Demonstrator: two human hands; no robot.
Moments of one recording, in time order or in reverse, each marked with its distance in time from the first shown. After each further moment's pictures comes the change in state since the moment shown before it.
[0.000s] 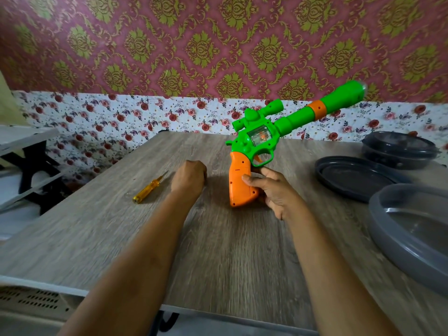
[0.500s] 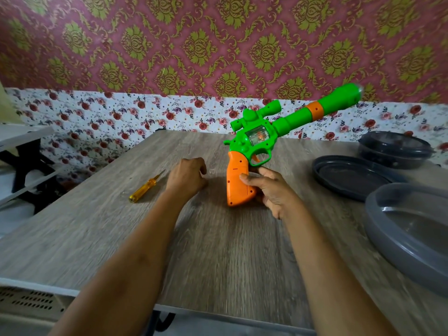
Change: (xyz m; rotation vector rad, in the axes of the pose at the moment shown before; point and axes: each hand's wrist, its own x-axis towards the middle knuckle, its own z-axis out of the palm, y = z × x) left_hand -0.003 -0.003 -0.004 -0.101 0.004 0.057; right_hand 0.005 0.004 -0.003 -0.014 0.004 0.026
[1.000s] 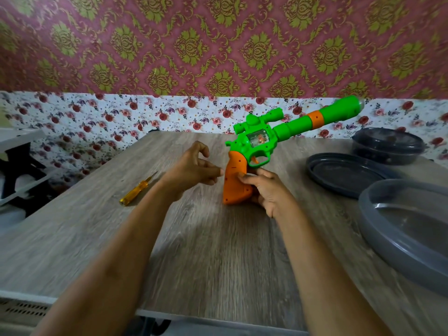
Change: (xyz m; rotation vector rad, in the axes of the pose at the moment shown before) left_hand -0.019 0.035 -0.025 -0.868 -0.226 0.017; right_hand 0.010 0.006 -0.005 0.059 0.114 0.015
